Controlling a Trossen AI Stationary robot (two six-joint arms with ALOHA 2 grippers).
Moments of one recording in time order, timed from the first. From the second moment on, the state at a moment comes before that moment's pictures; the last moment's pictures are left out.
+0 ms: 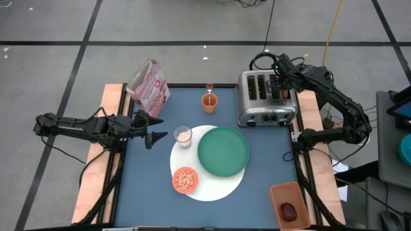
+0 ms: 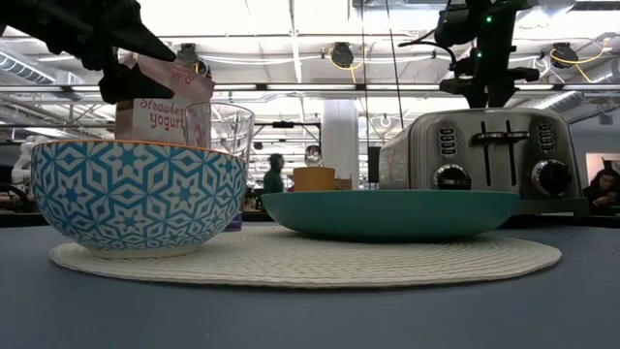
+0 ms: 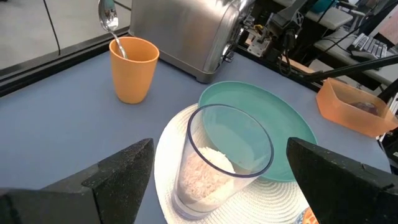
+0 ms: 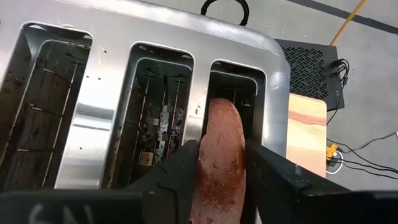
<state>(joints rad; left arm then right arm) -0.07 0.55 0.45 -0.26 -0.29 -0.46 -0.89 1.24 1.20 -1.15 0.42 0.40</state>
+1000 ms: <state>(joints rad) -0.07 0.55 0.45 -0.26 -0.29 -0.46 -0.89 1.21 1.19 -1.11 0.41 0.38</state>
